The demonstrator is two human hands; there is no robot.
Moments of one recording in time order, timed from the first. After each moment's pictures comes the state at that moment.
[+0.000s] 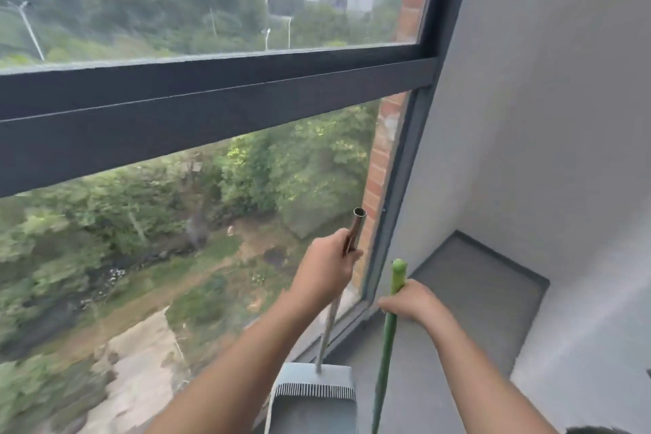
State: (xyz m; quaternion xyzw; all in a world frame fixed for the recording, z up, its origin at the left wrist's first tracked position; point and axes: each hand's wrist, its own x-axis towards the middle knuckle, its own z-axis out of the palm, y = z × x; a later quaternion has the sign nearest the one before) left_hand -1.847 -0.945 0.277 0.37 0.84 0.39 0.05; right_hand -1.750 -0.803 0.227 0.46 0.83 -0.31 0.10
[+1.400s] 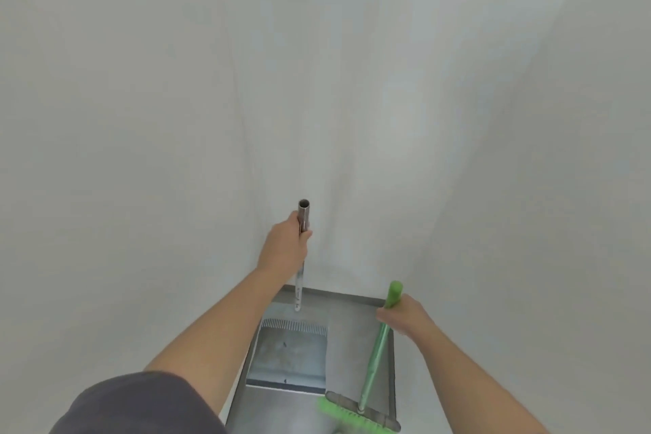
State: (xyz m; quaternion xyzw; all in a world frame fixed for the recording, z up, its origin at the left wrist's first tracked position) left_hand -1.979 0.310 0.150 0.54 0.75 0.29 0.23; right_hand -1.735 0.311 0.073 0.71 0.59 -0.39 0.04
